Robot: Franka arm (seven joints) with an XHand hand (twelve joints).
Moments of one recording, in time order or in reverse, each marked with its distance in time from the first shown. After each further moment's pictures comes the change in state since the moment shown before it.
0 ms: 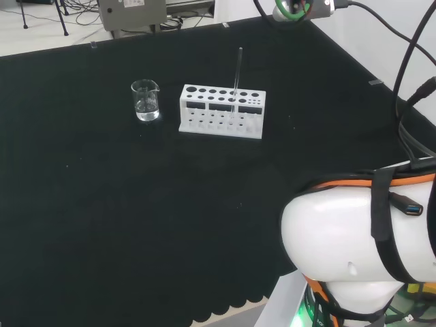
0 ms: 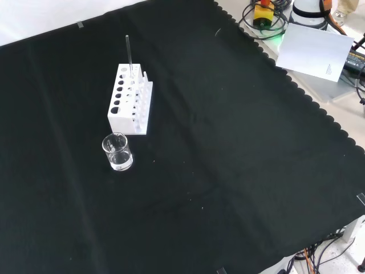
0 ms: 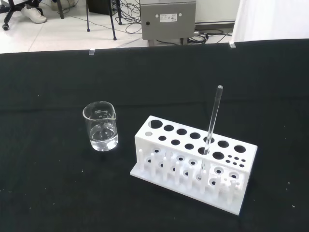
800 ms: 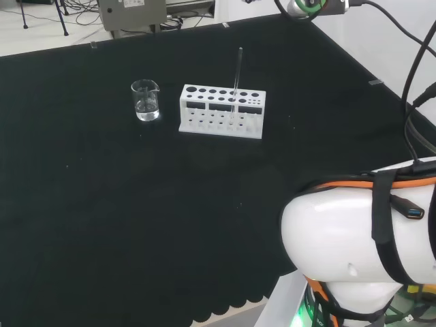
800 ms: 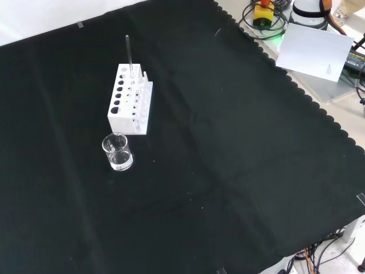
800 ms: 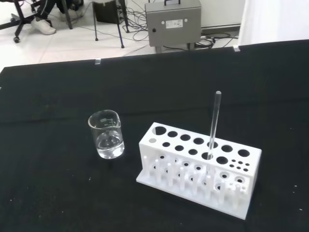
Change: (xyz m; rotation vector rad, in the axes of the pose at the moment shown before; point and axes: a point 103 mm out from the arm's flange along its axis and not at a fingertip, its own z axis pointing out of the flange) arm -0.017 -0.003 -0.006 -0.016 0.057 -0.015
